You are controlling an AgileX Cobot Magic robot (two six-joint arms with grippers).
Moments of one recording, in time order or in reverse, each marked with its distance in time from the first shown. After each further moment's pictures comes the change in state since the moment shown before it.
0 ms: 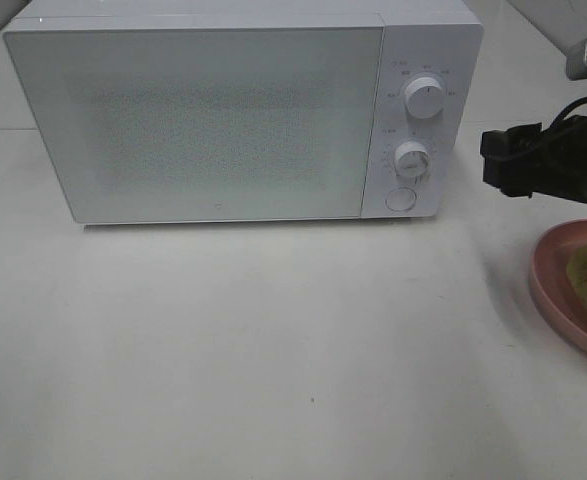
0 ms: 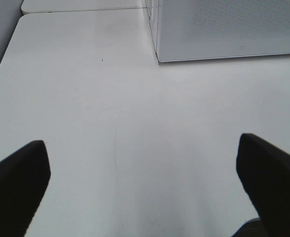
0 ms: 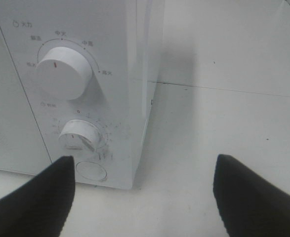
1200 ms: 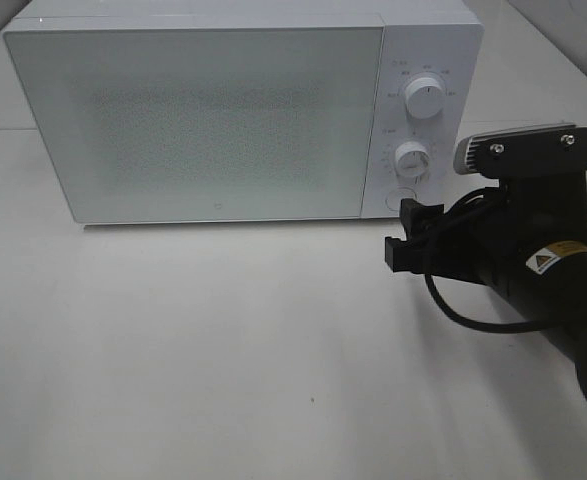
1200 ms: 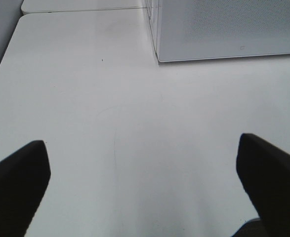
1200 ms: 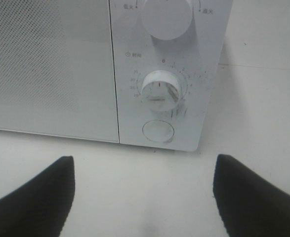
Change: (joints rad) left arm 0.000 0.000 0.000 0.000 0.000 0.001; right arm 0.554 0.203 0.094 0.672 -0.424 -0.229
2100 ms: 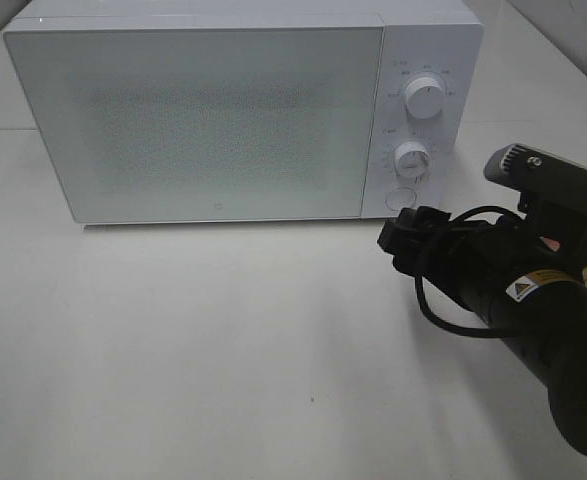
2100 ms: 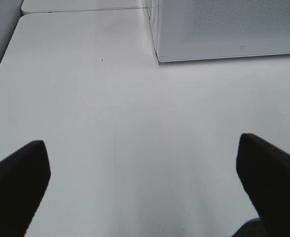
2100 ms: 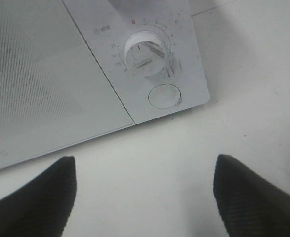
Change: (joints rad) left arm 0.000 0.000 0.000 0.000 0.000 0.000; right arm 0.092 0.059 -0.001 0.131 -0.036 0.434
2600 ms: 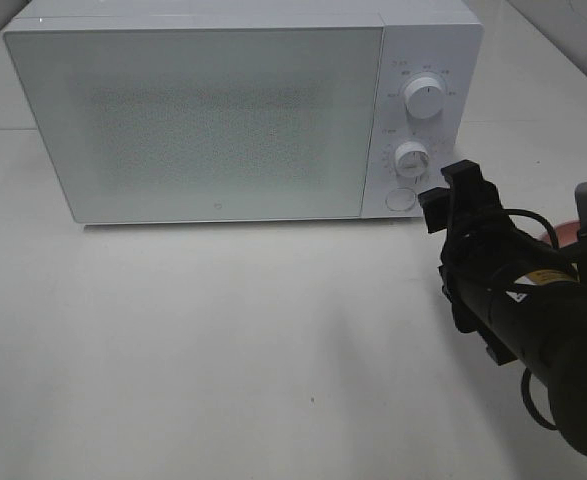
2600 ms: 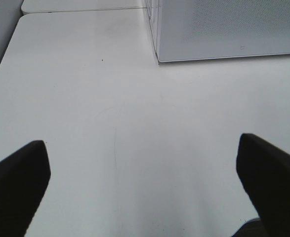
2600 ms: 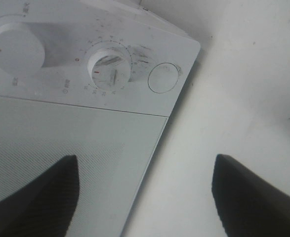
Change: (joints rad) left arm 0.000 0.000 0.000 0.000 0.000 0.000; right arm 0.000 0.000 0.000 0.000 0.000 0.894
